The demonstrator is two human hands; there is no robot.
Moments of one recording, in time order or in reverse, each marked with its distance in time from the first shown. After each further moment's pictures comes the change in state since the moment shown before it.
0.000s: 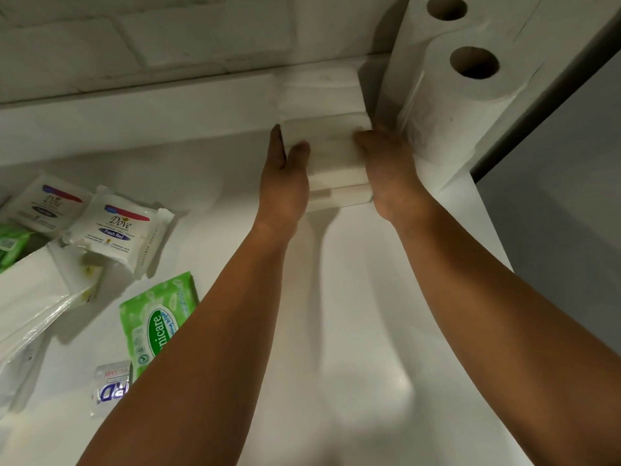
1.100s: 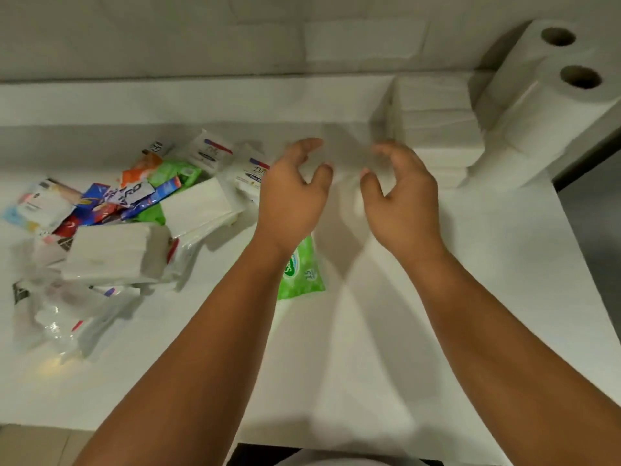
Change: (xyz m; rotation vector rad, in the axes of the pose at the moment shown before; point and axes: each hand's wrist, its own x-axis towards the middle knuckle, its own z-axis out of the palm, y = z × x) left_hand -0.116 0.036 -0.169 0.340 0.161 0.224; right_hand -0.177 0.004 0.090 -0.437 0.037 -0.676
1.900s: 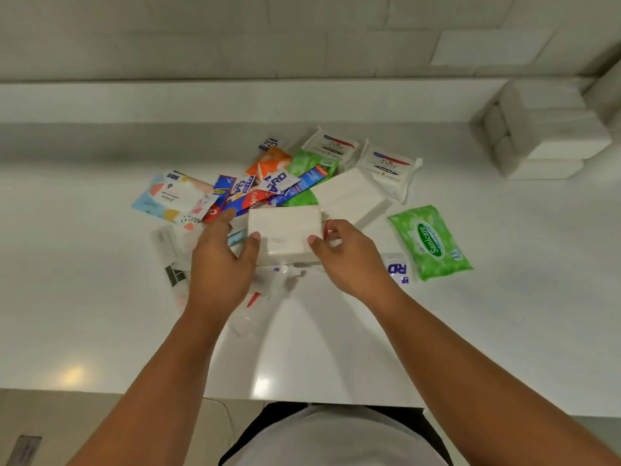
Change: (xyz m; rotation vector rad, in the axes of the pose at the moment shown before) left_hand -0.061 -0.171 -0.323 0.304 0.096 -0.208; right_hand -0.135 -0.172 0.230 -0.055 -0.457 0.390
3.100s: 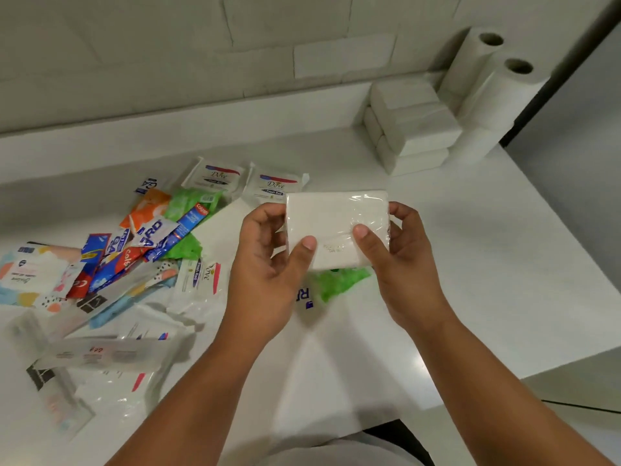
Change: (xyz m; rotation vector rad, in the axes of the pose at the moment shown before) left_hand -0.046 0.155 0.117 -0.830 -0.480 0.280; right_hand -0.033 0.070 -0.156 0.827 0.410 -0.019
